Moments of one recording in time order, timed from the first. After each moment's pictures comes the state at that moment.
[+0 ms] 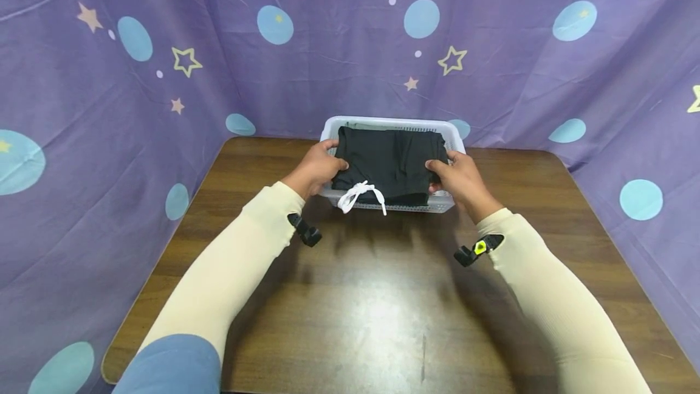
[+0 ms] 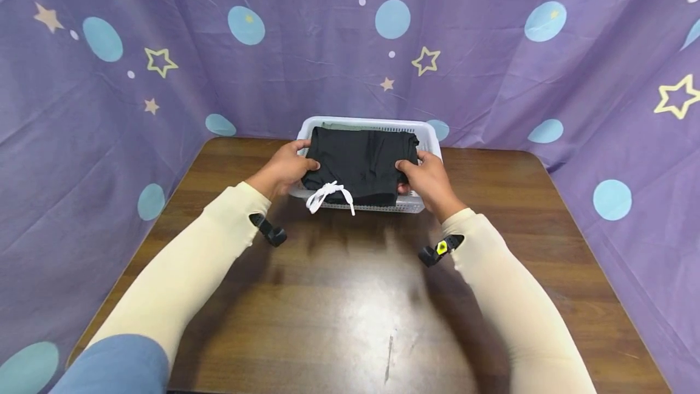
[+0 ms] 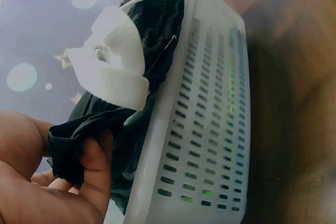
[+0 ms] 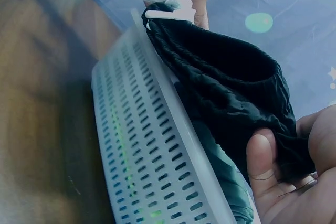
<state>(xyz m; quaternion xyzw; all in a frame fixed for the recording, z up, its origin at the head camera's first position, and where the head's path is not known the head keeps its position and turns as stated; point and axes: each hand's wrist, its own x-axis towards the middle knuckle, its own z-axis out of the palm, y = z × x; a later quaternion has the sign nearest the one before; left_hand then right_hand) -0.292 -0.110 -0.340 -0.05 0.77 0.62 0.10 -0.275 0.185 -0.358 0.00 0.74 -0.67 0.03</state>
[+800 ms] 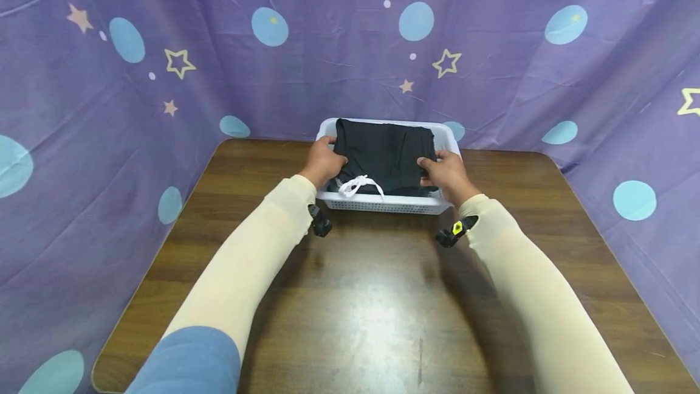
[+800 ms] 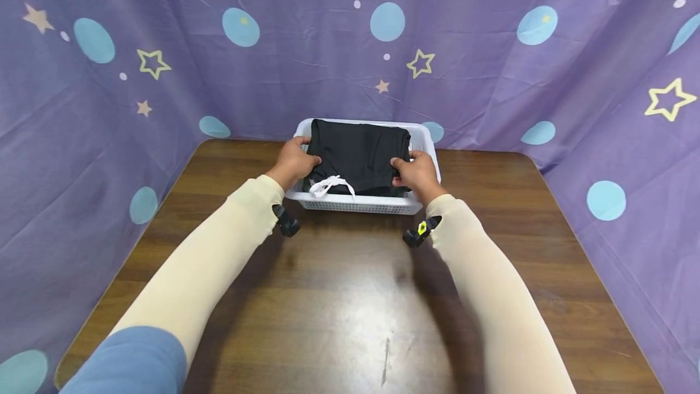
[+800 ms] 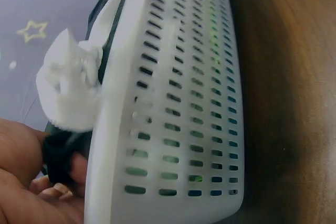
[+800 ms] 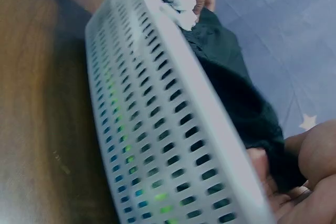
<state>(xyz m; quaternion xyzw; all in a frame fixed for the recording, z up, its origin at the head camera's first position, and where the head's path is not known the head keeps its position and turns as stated) -0.328 -0.093 -0.359 -0.04 0.90 0.43 -0.02 -0.317 0.182 -0.376 0.08 0.77 -0.63 0.04</state>
